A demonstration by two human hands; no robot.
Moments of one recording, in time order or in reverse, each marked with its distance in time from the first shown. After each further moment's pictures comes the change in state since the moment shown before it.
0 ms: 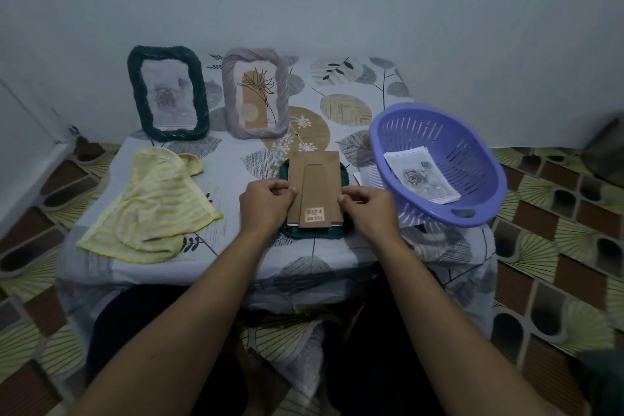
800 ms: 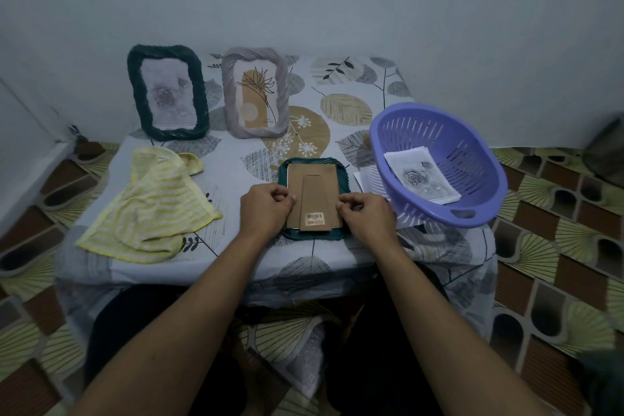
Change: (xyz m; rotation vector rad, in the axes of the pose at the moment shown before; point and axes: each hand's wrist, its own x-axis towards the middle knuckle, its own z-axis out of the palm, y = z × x) left_hand 0.003 -0.009 -0.001 0.186 -0.059 0.082; right_hand -0.007 -0.001 -0.003 -0.367 -0.020 -0.032
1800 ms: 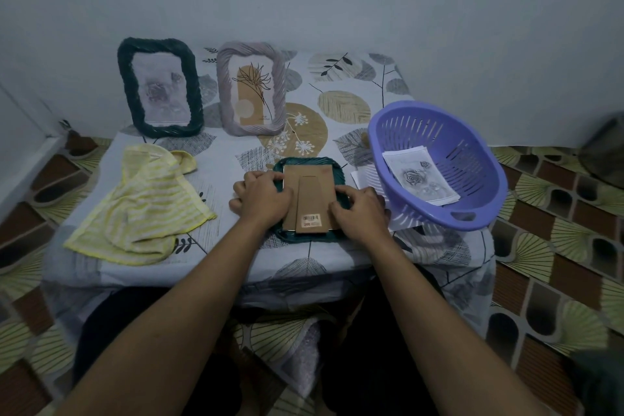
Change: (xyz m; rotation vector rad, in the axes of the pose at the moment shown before) left_hand 0.021 0.010 0.007 0.265 -0.126 -0.132; right_hand 0.007 -0.008 0.001 -0.118 -0.165 0.030
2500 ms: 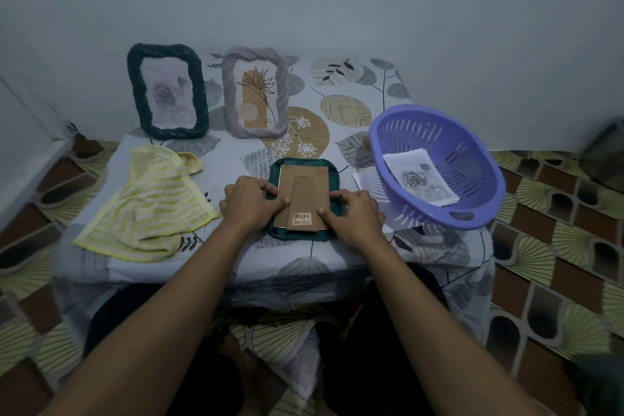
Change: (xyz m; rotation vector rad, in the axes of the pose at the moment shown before) left_hand 0.000 -0.027 -0.018 -0.017 0.045 0.073; right_hand -0.008 -0.006 0.006 -0.047 0.002 -0.048
